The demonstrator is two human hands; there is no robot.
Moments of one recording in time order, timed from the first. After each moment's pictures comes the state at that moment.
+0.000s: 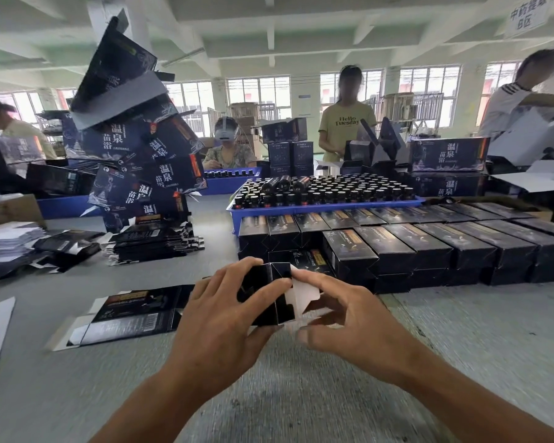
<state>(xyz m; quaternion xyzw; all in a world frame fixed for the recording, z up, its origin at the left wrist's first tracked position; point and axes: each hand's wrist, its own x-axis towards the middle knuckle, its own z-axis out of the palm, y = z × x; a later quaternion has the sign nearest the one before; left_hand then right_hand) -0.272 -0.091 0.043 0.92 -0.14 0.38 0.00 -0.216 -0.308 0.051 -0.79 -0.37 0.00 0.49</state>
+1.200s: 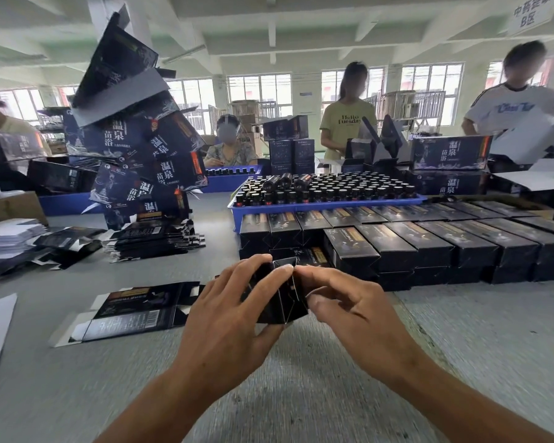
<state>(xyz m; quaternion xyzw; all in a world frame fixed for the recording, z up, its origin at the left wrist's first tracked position) -0.273 -0.101 0.041 0.89 -0.15 0.42 0.03 -0.223 -0.301 0.050 -0.75 -0.35 -0.08 0.56</state>
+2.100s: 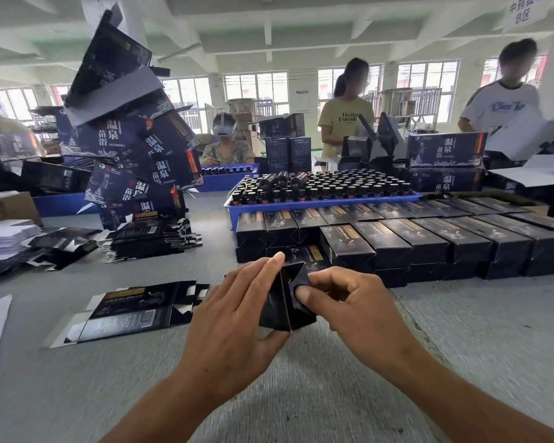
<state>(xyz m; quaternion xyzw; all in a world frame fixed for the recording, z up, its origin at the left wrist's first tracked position) -0.273 -0.111 0.038 0.89 -0.15 0.43 0.05 -0.227 -0.300 0.058 -0.74 -0.29 -0.06 0.60</state>
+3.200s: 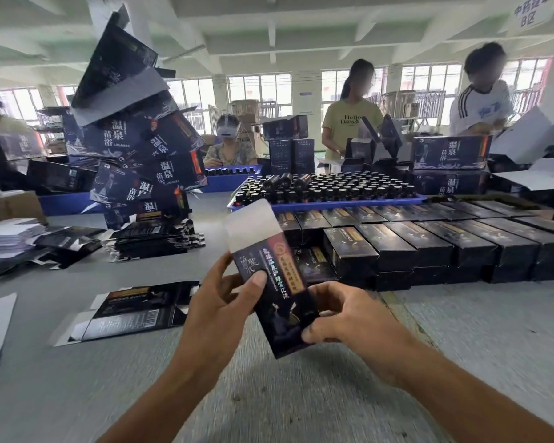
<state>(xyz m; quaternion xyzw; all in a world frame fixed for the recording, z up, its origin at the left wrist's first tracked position) -0.263 -0.103 0.041 0.72 -0.01 0.24 0.65 -0.207 -0.302 0.046 -0.76 -0.24 0.15 0.59</state>
